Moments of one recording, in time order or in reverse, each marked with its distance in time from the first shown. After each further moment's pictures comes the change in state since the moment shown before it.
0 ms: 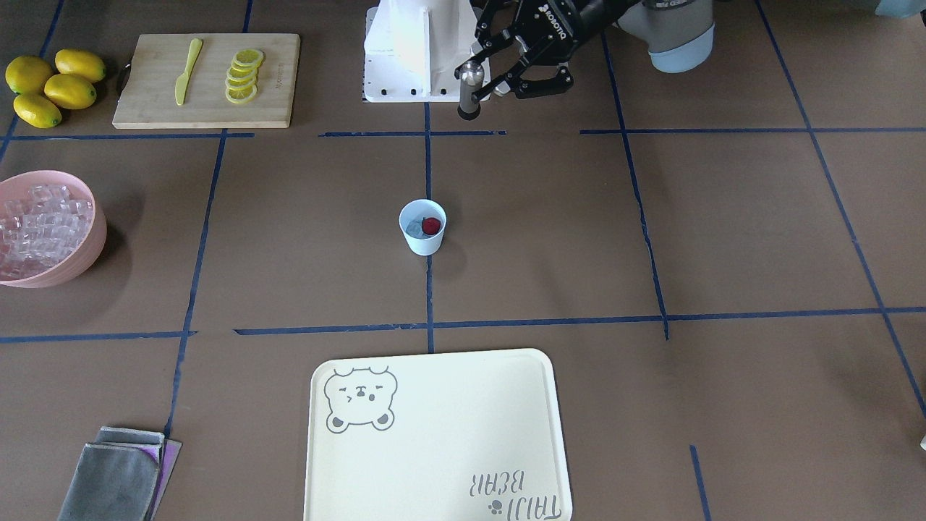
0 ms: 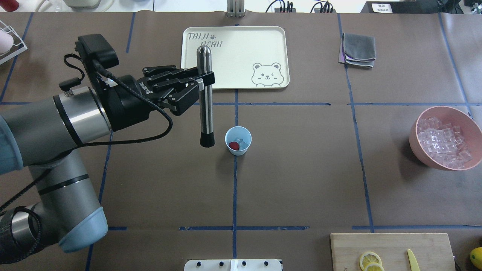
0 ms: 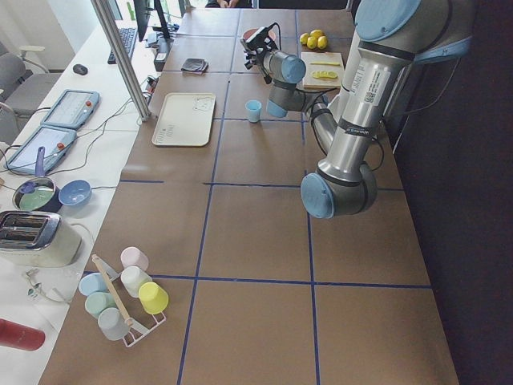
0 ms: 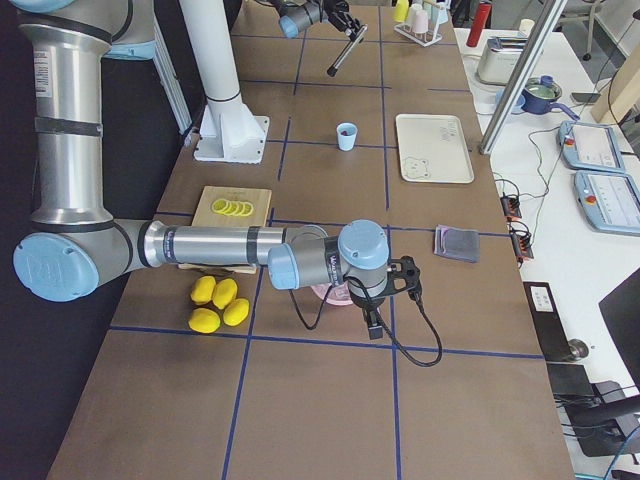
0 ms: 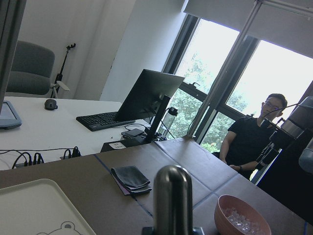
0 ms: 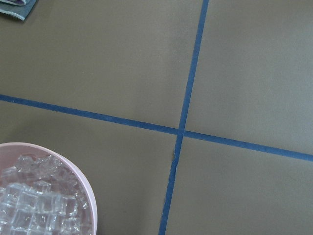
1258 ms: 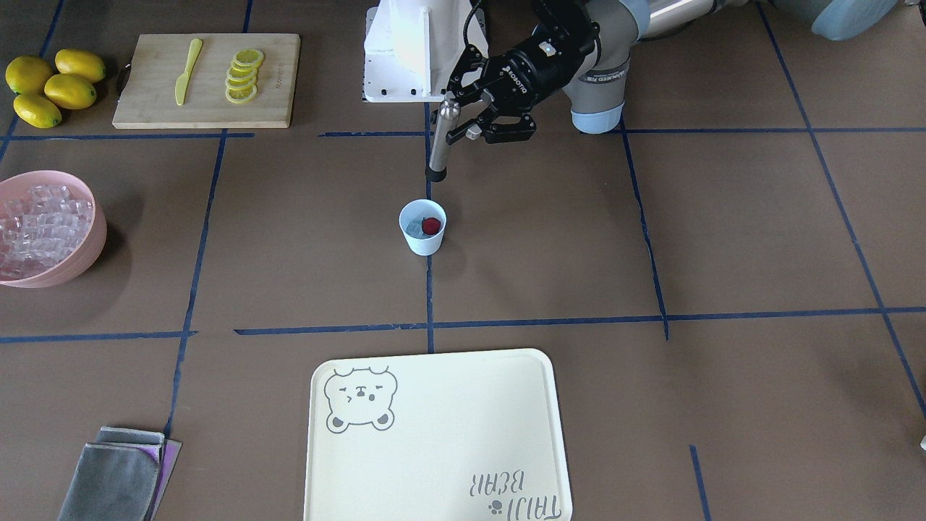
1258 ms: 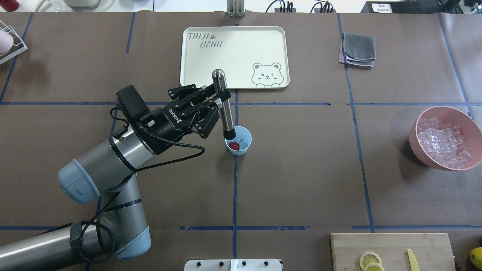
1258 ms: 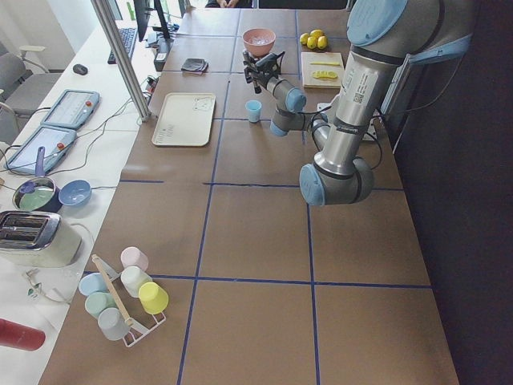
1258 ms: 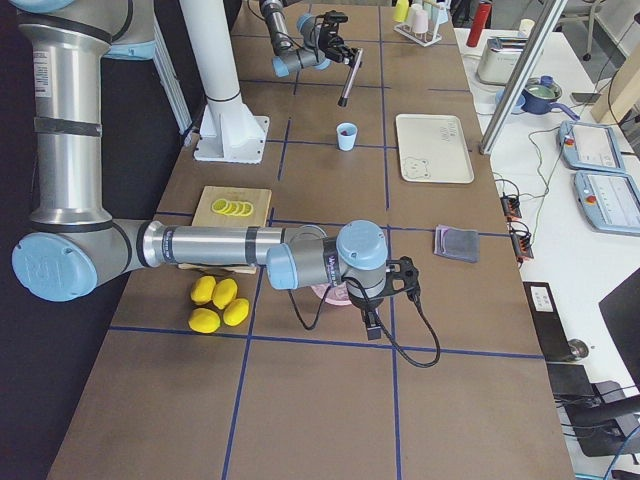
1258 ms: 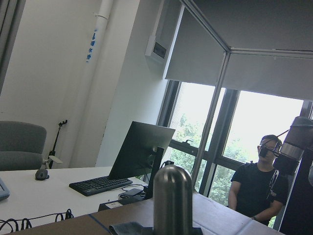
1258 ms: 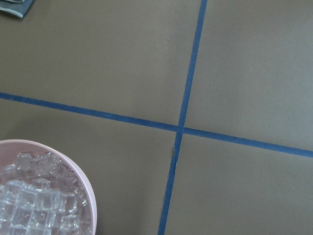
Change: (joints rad) left arm 0.132 -0.102 0.365 -0.482 0.269 0.275; right arm 0.000 -0.007 0.004 -0.005 -0.001 -0.001
